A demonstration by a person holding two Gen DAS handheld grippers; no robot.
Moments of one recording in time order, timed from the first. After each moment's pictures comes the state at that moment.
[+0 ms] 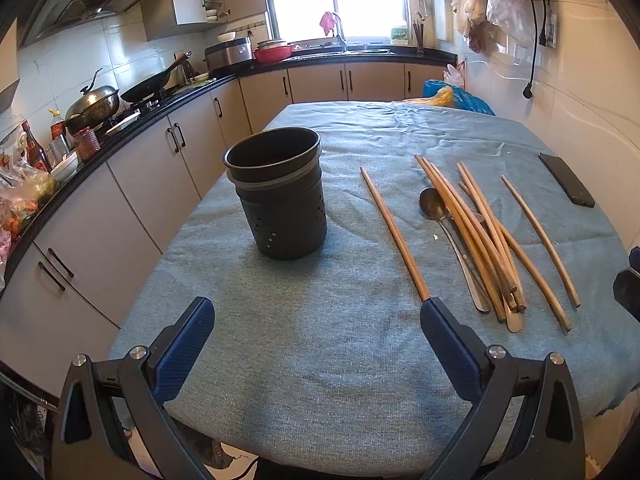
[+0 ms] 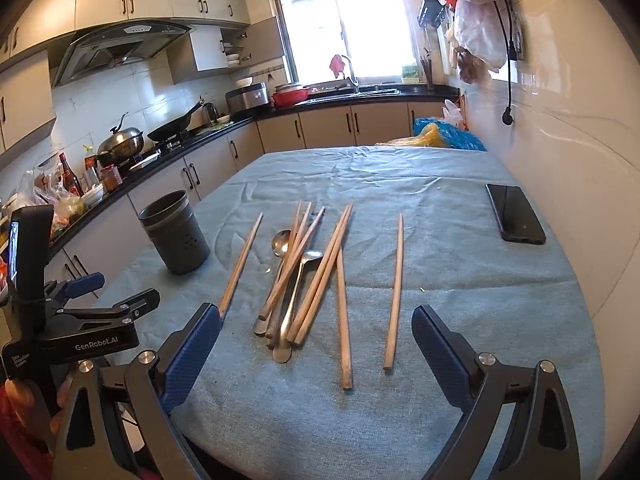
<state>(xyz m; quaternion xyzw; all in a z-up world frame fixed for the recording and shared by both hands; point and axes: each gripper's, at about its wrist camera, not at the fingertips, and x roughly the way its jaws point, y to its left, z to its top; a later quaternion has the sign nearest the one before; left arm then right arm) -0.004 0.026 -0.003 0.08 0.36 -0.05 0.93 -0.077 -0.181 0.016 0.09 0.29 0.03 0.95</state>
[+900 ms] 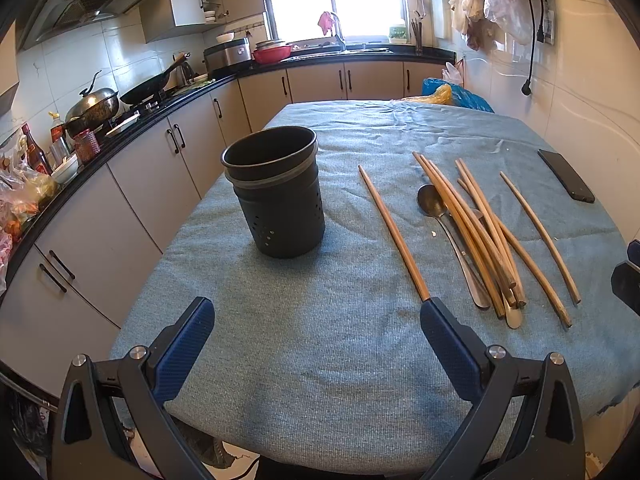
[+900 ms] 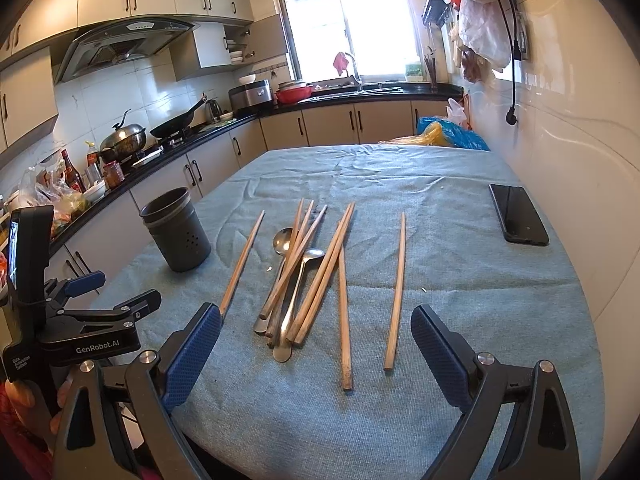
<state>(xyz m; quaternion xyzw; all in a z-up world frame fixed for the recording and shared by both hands) -0.003 0.027 -0.003 0.08 0.37 -0.05 0.93 -0.073 -0.178 0.013 0.09 0.30 0.04 0.95</state>
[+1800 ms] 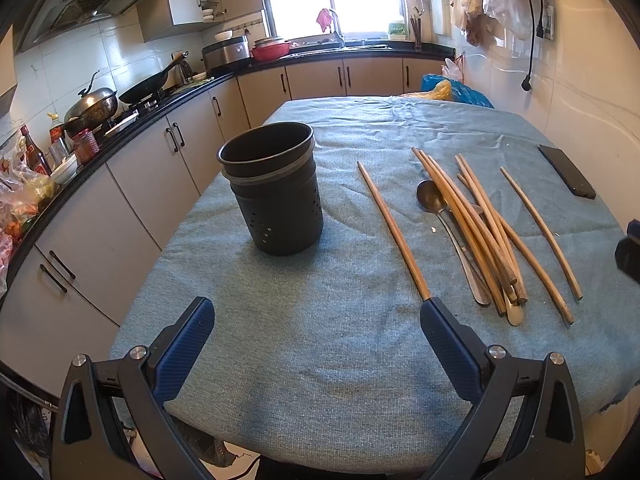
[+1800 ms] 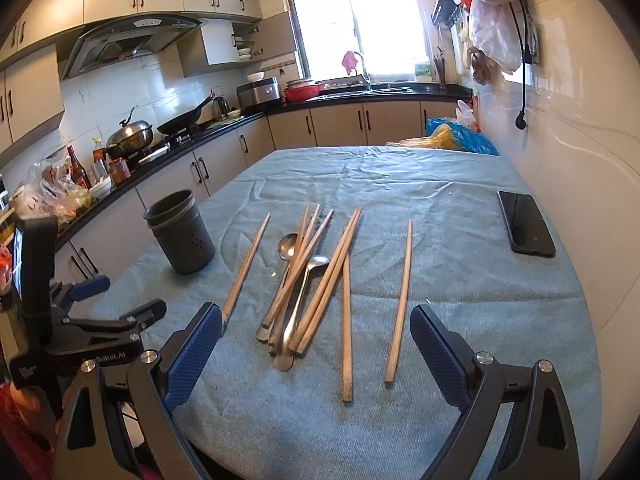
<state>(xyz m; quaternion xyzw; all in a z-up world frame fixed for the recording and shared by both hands) -0.003 0.024 -0.006 0.09 0.37 -0.04 0.92 -0.062 -0.182 0.020 0.09 0.30 0.06 0.95</state>
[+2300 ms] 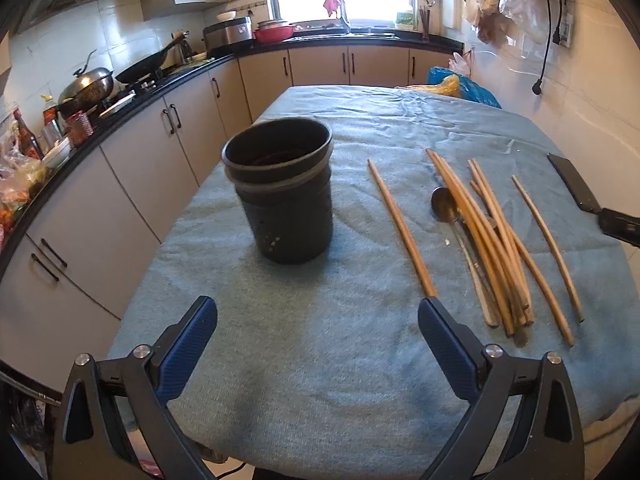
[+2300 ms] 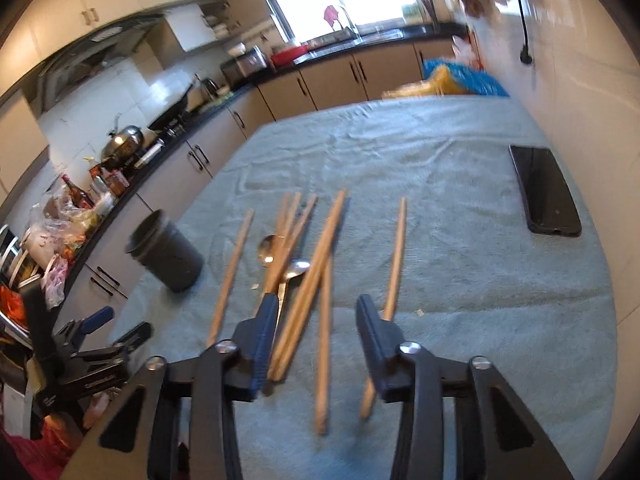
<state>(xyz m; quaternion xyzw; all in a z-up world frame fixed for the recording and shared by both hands) 0.028 0.033 0.000 0.07 0.40 -0.05 0.91 0.008 -0.242 0.017 0.17 0.39 0.08 0.90</state>
